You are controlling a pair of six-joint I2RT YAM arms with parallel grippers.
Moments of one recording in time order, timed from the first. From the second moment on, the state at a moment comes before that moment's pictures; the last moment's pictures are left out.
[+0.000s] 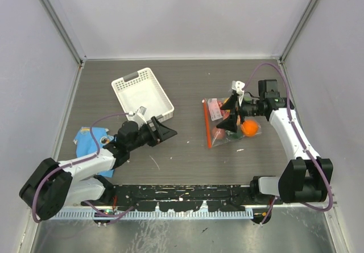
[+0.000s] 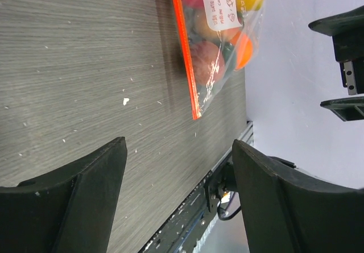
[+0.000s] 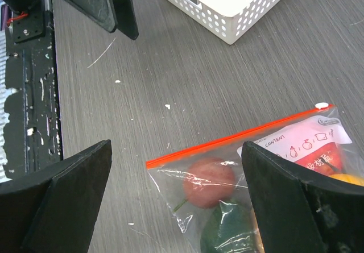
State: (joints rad) left arm -0.63 1.14 0.35 0.46 0.24 -1.07; right arm 0.01 1.28 1.04 -0.77 -1.15 -0.85
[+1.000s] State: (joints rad) left arm -0.92 1.64 0.52 0.74 0.02 -1.19; right arm 0.01 1.28 1.03 -0.73 -1.02 -0.70
